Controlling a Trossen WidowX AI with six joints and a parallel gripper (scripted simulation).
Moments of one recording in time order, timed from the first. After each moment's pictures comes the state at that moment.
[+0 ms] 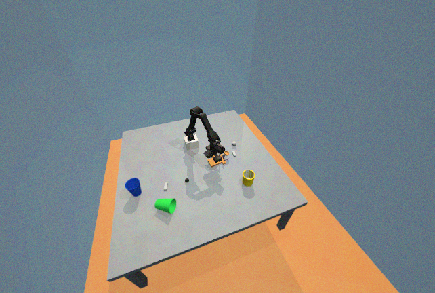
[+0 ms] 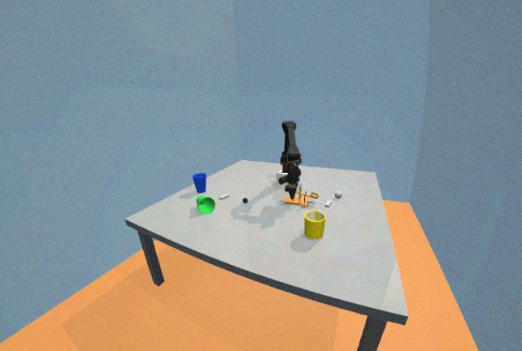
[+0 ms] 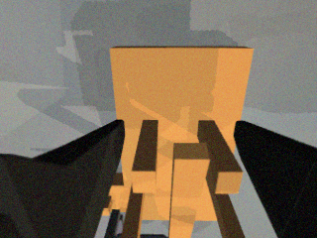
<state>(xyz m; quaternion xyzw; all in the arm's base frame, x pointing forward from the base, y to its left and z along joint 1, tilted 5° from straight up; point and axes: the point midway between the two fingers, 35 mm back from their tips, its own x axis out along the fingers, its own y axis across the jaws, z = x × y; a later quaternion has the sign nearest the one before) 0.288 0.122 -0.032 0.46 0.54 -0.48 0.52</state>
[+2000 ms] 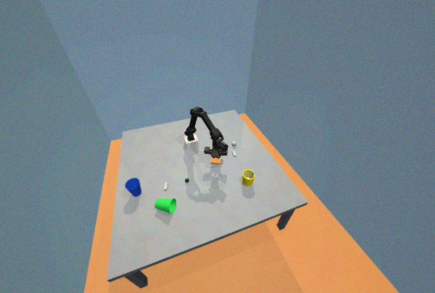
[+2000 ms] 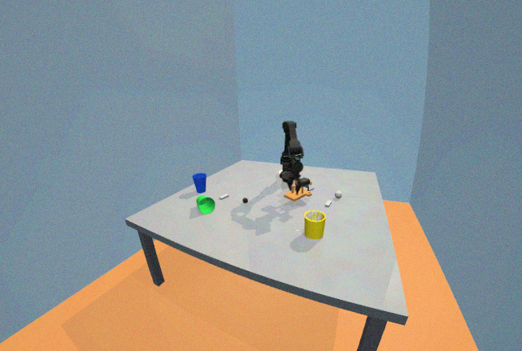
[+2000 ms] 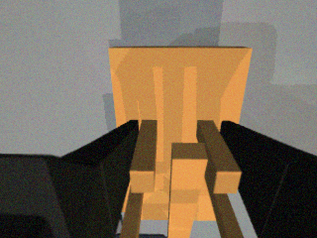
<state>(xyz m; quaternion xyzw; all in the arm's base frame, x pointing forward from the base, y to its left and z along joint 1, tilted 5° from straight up) 0.310 0.136 0.010 0.16 0.70 -0.18 0.67</state>
